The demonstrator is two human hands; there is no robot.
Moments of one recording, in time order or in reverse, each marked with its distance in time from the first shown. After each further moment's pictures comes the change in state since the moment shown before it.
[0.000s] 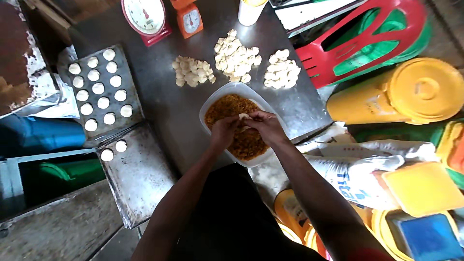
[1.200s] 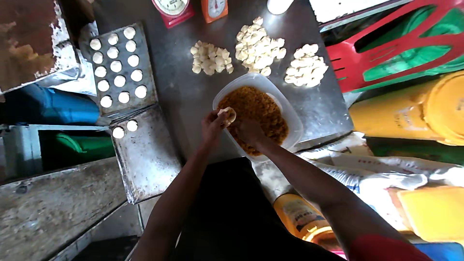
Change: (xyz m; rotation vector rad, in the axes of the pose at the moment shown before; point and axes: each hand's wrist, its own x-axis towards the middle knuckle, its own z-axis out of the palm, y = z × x) left_hand -0.047 -0.035 -0.029 -0.729 0.324 -0.169; right_hand 0.023 0.068 0.066 -1.218 -0.349 -0.338
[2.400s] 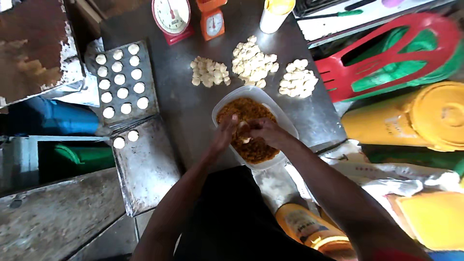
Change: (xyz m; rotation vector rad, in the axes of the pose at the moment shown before) left_hand 0.006 0.011 0.020 0.270 -0.318 0.094; right_hand -0.033 0.015 -0.092 1.152 -0.100 0.023
